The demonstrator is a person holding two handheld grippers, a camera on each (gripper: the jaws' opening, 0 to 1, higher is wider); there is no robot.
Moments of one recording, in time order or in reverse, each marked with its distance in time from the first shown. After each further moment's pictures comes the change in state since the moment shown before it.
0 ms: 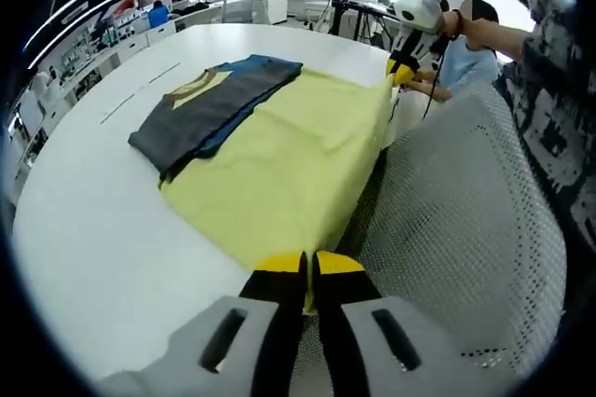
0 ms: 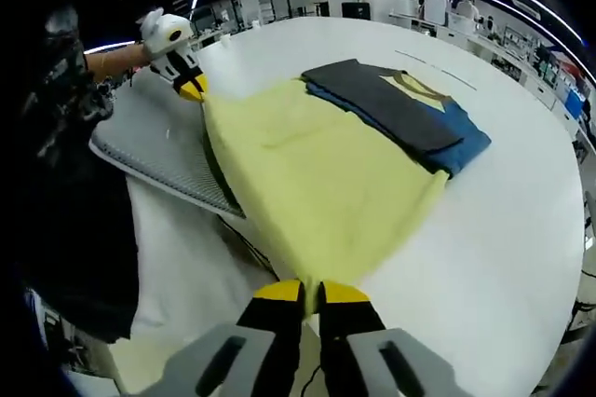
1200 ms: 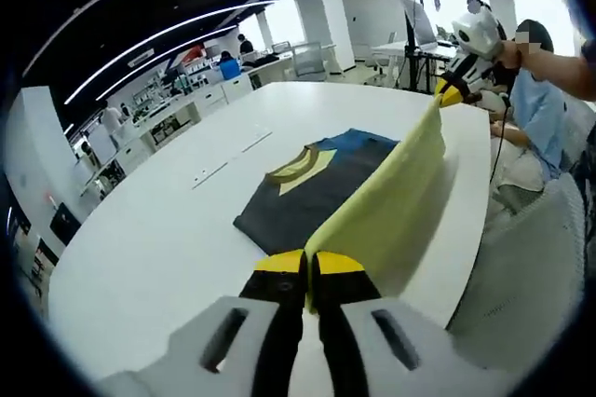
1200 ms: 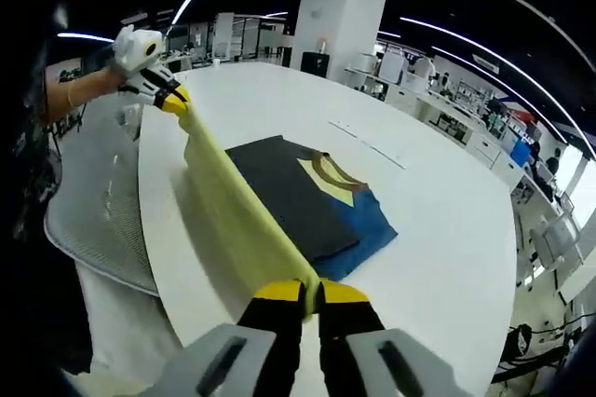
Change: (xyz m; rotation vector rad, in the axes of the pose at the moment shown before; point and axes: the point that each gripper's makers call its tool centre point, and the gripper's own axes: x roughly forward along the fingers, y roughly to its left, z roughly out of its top) left arm -0.023 0.108 0.105 0.024 -0.230 0.417; right arm -0.035 -0.092 0.104 -0.073 -0.217 -0.299
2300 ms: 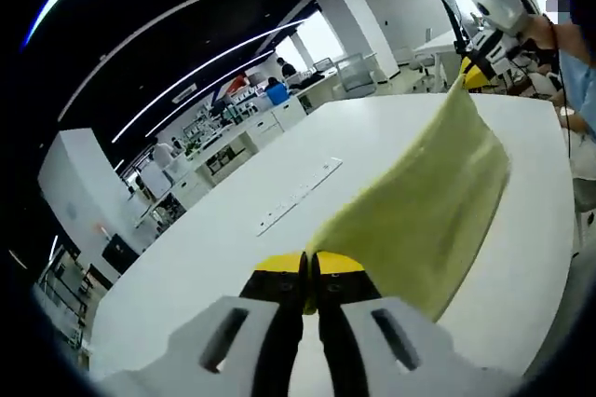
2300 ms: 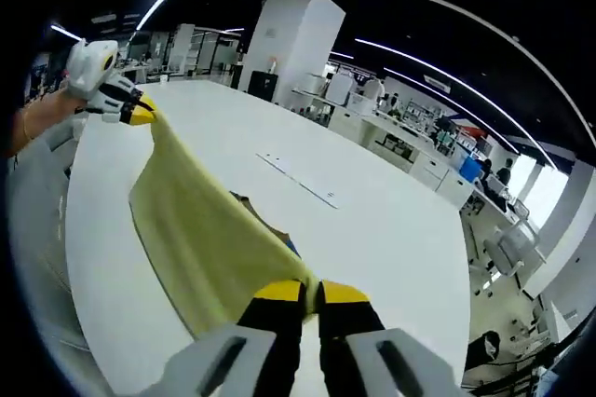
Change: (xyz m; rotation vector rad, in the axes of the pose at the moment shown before) left arm 0.060 0.081 0.060 0.107 -0.079 0.270; right arm 0.044 -0.095 0.067 0.017 -0.085 -0.265
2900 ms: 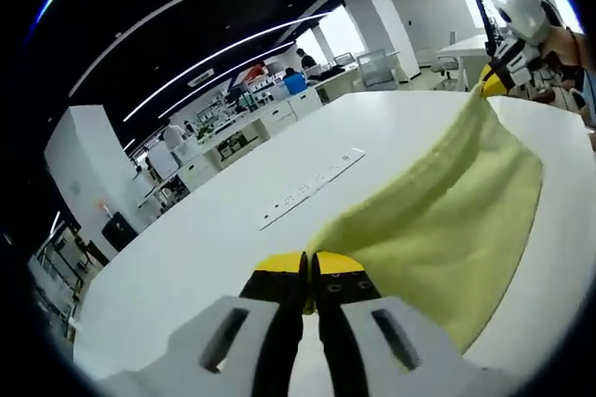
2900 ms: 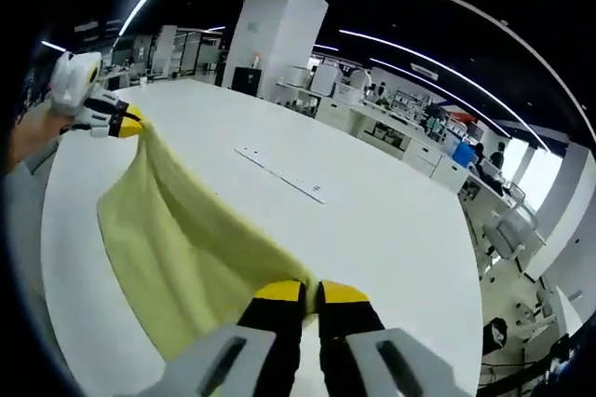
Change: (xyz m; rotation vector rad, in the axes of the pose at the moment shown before) left arm 0.068 0.011 -0.029 -0.075 0.042 0.046; right arm 0.068 -0.016 -0.016 0.094 0.052 -0.003
